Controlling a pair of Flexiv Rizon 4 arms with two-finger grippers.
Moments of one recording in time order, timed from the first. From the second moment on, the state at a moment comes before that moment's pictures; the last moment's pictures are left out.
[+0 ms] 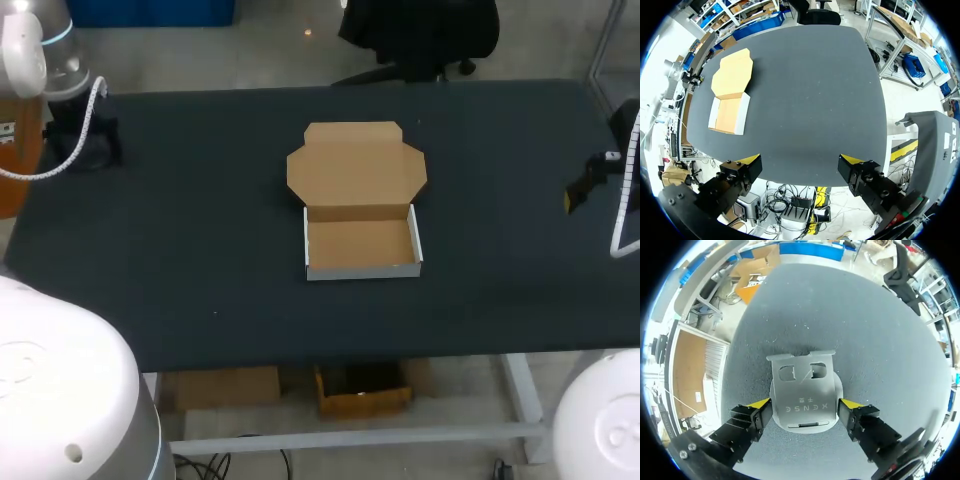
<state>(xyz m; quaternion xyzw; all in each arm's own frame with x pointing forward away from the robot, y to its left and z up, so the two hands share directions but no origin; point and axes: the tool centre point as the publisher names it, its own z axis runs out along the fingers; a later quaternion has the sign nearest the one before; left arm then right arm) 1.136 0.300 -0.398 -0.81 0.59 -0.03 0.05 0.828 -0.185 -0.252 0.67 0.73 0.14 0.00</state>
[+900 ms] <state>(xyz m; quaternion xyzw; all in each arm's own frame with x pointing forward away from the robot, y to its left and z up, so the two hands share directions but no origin) 1.140 0.299 -0.399 -0.81 0.59 -0.04 0.04 0.828 -0.185 -0.252 0.67 0.73 0.14 0.00</state>
